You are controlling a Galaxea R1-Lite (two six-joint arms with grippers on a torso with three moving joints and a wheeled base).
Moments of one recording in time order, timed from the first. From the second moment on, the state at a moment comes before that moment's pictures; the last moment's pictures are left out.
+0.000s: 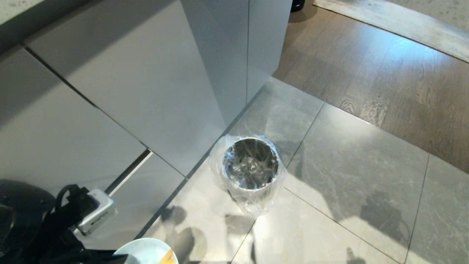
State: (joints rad) left arm -0.62 1.12 -0.58 0.35 0.10 -0.01; right arm 0.00 0.00 0.00 -0.01 -0.05 0.10
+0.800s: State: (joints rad) left arm -0.57 1.28 -0.56 0.16 0.19 -0.01; right arm 0.00 0.00 0.00 -0.01 -0.05 0.10
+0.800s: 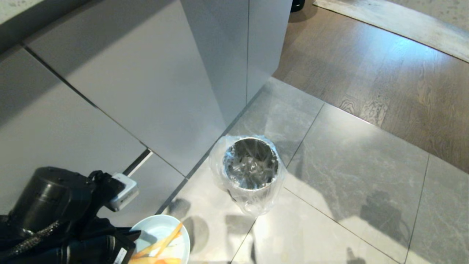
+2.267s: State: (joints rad) left arm -0.57 1.59 -0.83 0.00 0.20 0.46; right arm 0.00 0.00 0.00 -0.01 -0.05 0.10
